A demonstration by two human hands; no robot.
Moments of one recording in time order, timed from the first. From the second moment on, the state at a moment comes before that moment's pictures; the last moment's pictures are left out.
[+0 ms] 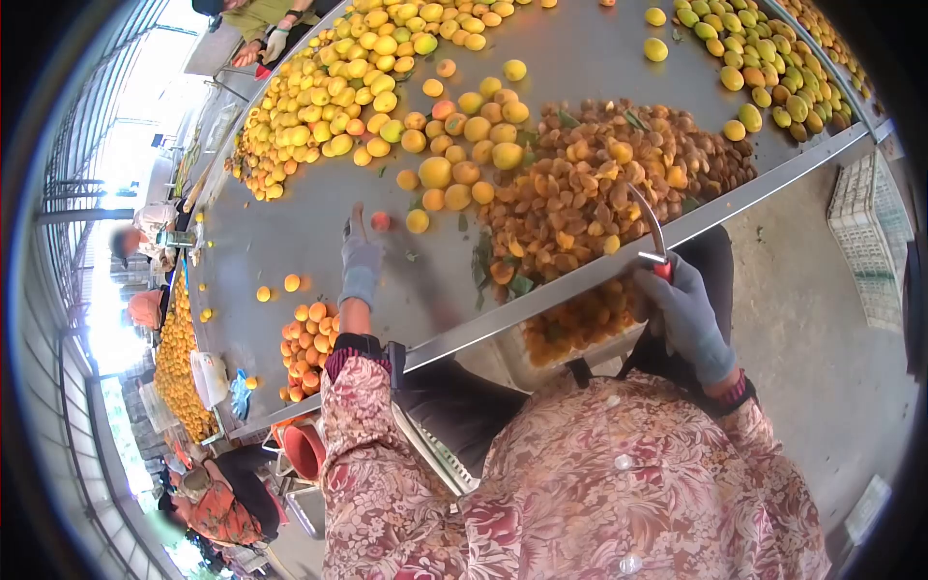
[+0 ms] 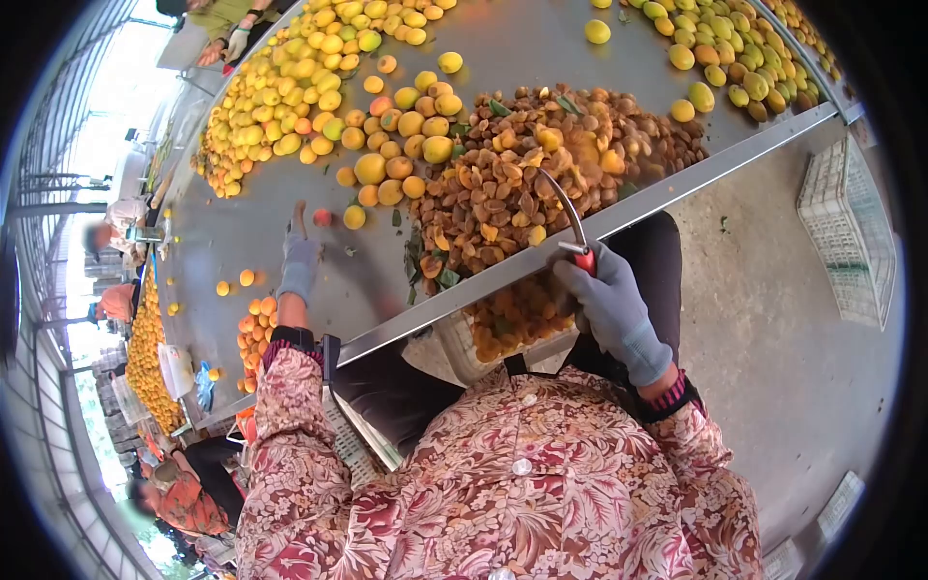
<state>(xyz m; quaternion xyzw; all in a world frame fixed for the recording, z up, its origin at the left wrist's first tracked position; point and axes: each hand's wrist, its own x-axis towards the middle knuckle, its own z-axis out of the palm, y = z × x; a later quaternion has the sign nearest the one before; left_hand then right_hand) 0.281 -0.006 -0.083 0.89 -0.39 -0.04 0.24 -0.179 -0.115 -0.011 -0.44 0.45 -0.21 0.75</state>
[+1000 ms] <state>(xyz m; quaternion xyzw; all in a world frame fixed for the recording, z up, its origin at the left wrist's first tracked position) -0.006 0.013 0.047 0.42 -0.29 -0.50 0.70 -0.207 -0.068 0.051 -0.61 0.26 -0.12 0.74</state>
